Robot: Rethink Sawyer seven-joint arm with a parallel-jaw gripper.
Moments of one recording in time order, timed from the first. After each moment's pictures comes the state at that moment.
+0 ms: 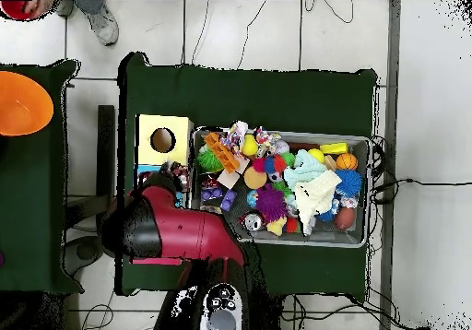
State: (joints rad) arm 0.10 -0.78 -0.09 1.89 0.19 0.07 1.49
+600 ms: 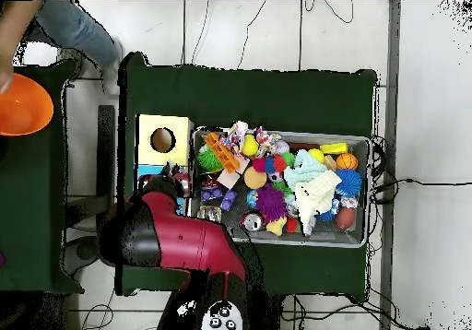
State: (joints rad) arm 0.12 -0.83 -0.12 1.92 0.23 0.07 1.49
